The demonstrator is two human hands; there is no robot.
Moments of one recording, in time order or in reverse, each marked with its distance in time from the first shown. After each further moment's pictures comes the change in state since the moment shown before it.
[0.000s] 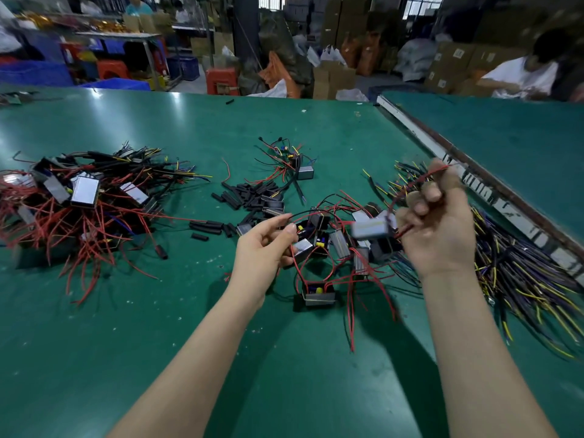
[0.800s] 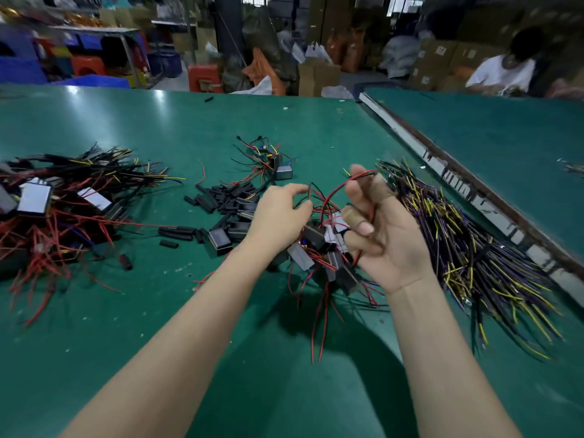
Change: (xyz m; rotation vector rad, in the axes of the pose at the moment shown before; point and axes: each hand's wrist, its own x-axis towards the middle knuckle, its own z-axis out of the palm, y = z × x) left_hand 0.057 0.025 0.061 0.940 -0.169 0.236; right_hand -0.012 0.009 0.012 -0.074 -0.232 0.316
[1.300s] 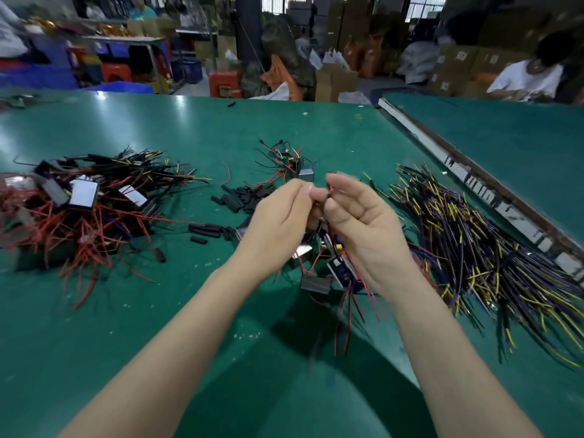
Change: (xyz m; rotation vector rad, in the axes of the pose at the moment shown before) left_hand -0.058 0.004 -0.048 -0.393 0.129 0.264; right_hand 0.002 0.035 0.029 -0.318 -0.092 -0.218
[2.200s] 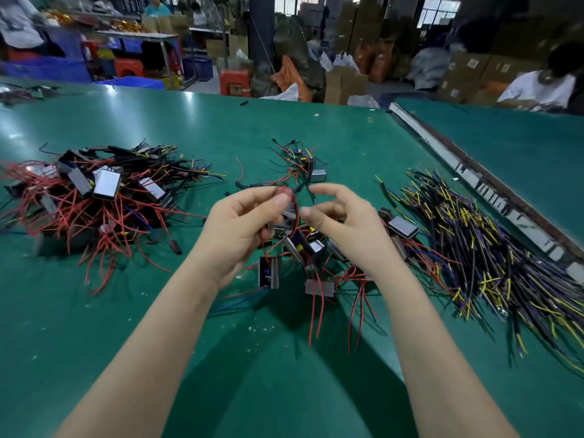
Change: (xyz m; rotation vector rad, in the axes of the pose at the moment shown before) left_hand -0.023 -0.009 -0.053 -0.631 0.078 -0.375; right_hand 0.018 0.018 0.009 -0.845 -0.080 0.044
